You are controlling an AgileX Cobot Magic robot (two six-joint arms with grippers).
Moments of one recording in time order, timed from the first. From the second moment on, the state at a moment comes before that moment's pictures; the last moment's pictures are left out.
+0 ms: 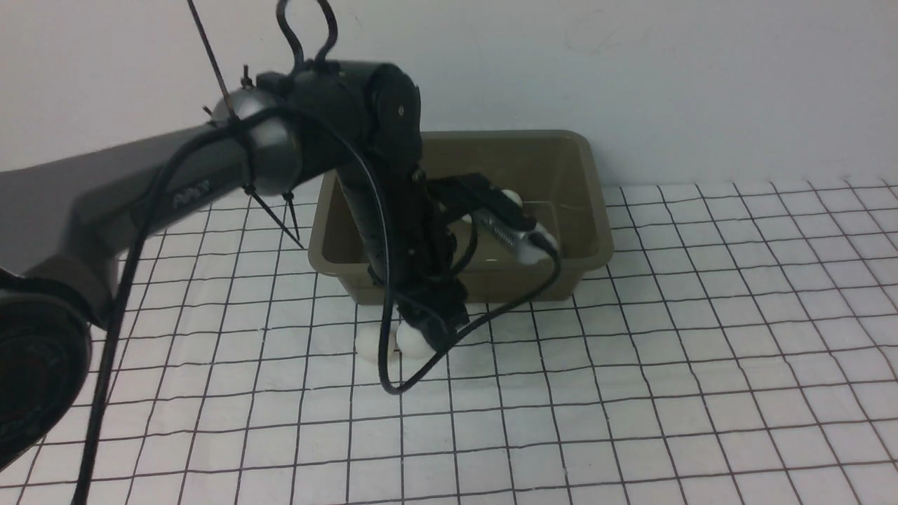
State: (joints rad) right arm 0.38 0.70 -1.29 0.05 1.29 -0.13; left arm -0.49 1.96 -2.00 -0.14 1.01 0.53
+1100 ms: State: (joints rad) right arm 0.38 0.70 -1.29 0.08 1.29 -0.18; left arm -0.37 2.00 -2.09 -0.08 1.15 0.34
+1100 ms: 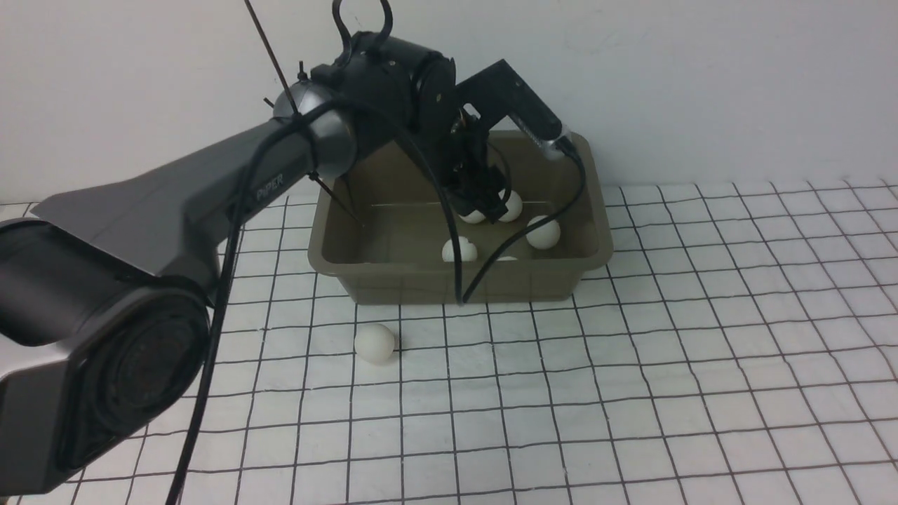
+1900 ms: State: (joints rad) right arm 0.38 0.70 -1.29 0.09 1.29 -0.20; left arm -0.19 1.59 -0.99 -0.60 0.63 0.48
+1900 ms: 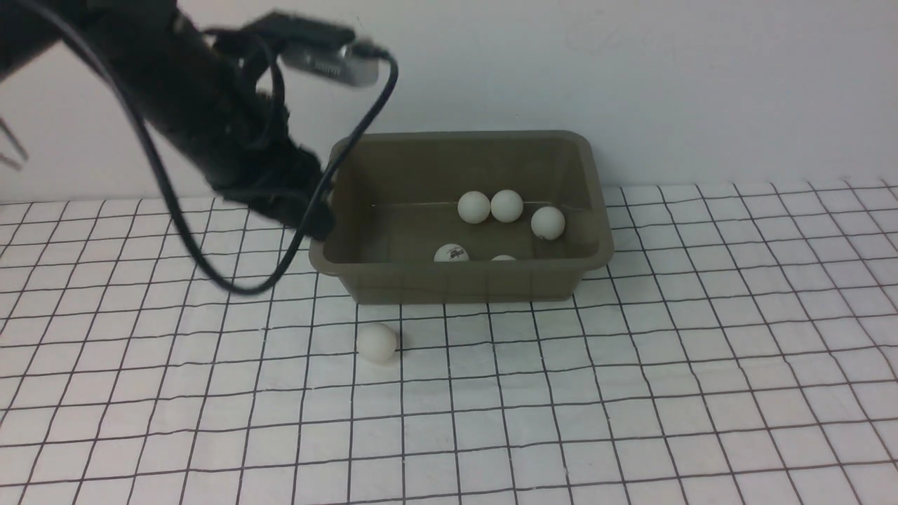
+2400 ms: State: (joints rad) right arm 0.38 0.70 -1.29 0.15 1.29 -0.20; left arm -0.23 1.69 -0.98 -0.63 0.55 0.63
